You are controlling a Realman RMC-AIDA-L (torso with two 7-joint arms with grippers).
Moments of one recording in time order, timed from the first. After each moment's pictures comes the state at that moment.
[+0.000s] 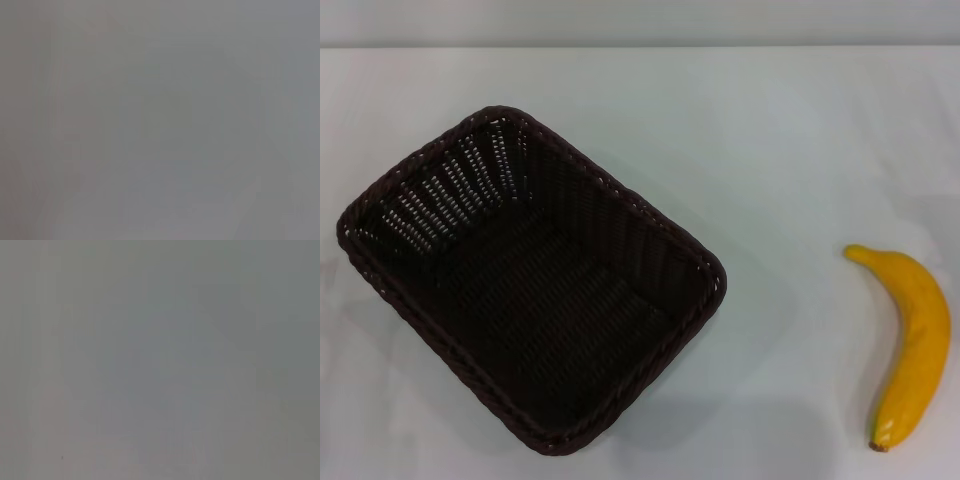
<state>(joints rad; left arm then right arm) -0.23 -2.09 0.61 -0.16 -2.52 -1.65 2.59 0.35 2.02 2.10 0.13 -0.42 1.30 -2.70</state>
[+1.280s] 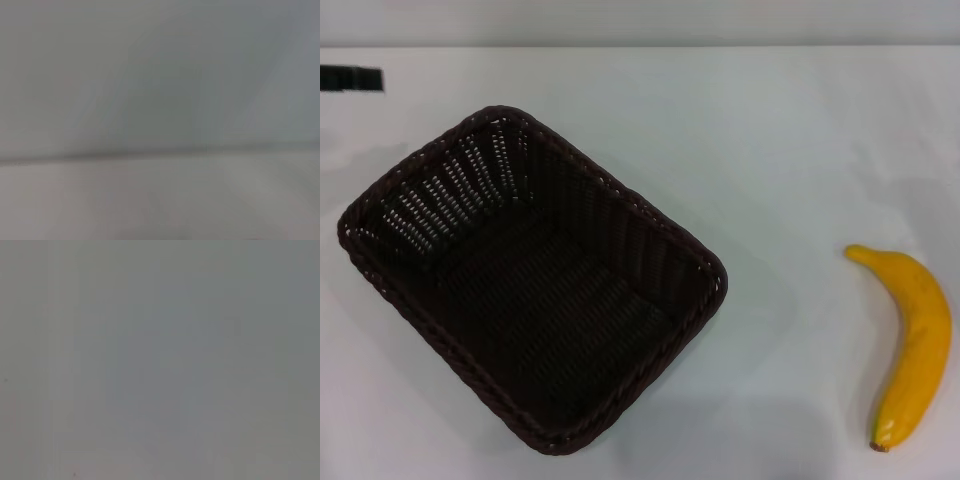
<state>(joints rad) -0.67 -1.70 0.63 0.59 -1.01 -1.46 1.08 0.40 2.02 2.10 0.13 -0.41 1.29 -2.70</state>
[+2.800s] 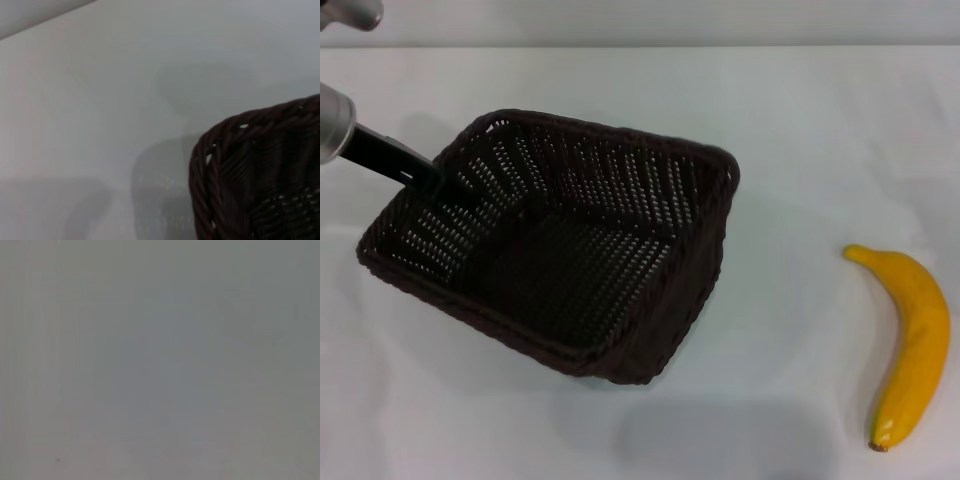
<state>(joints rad) -0.89 -1.89 0.80 0.57 -0.51 -1.33 1.07 0.41 2.02 2.10 0.13 -0.40 1.23 -2.69</state>
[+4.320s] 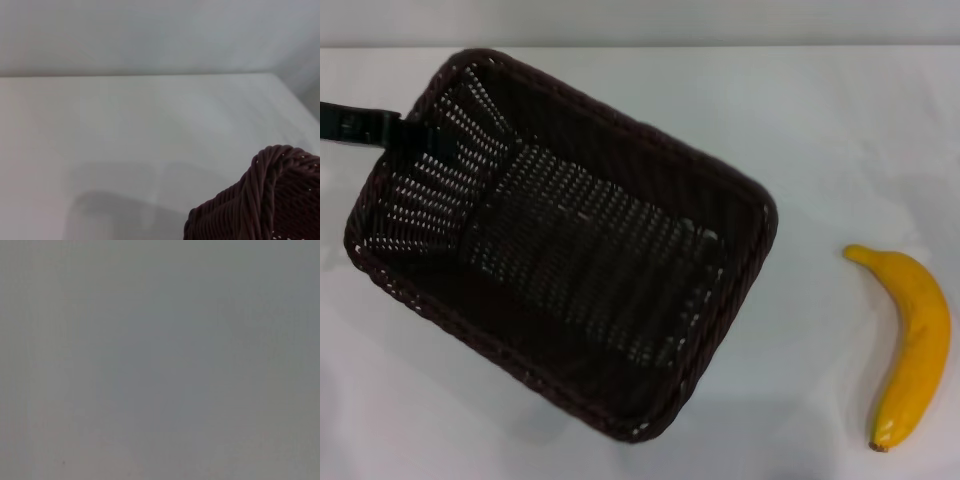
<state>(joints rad) -0.77 -1.81 0.54 0.61 -0.78 -1.61 1.02 0.41 2.02 2.10 0.13 -0.40 1.23 -2.69</state>
